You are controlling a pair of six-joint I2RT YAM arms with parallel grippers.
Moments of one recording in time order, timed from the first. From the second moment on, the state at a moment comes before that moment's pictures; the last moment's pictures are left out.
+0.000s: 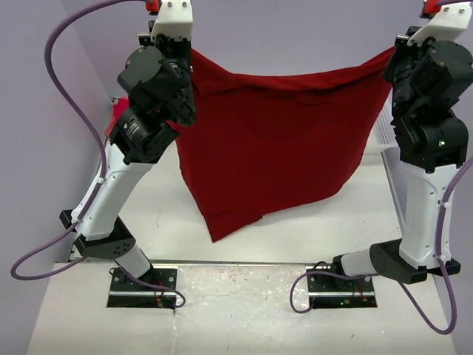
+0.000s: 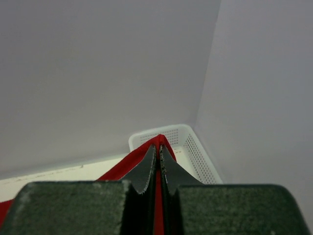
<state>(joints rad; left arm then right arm) -0.88 1.64 2.37 -0.34 -1.09 0.48 0.19 1.40 2.26 -0.74 0.47 -0.07</state>
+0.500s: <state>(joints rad) -0.28 1.98 2.46 -0.55 -0.41 0.00 0.19 1.56 2.32 -0.74 0.40 -0.06</state>
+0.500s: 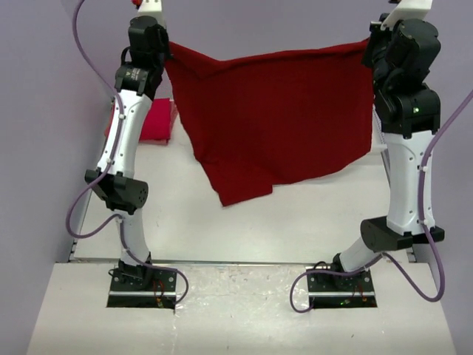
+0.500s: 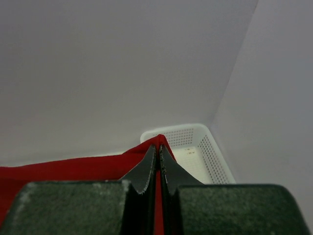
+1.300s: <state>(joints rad) -0.09 1.35 2.44 -0.59 -0.14 -0.05 0.42 1.30 2.30 -0.77 0.37 -0.10</state>
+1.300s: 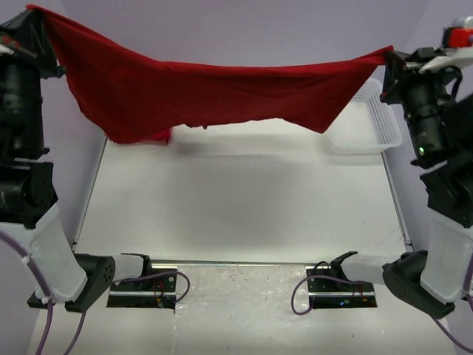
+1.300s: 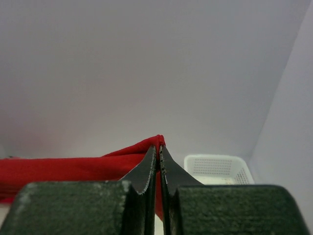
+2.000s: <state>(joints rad) -0.09 1.72 2.42 -0.41 -0.07 0.01 0.42 1.61 2.34 -0.44 0.43 -0.27</state>
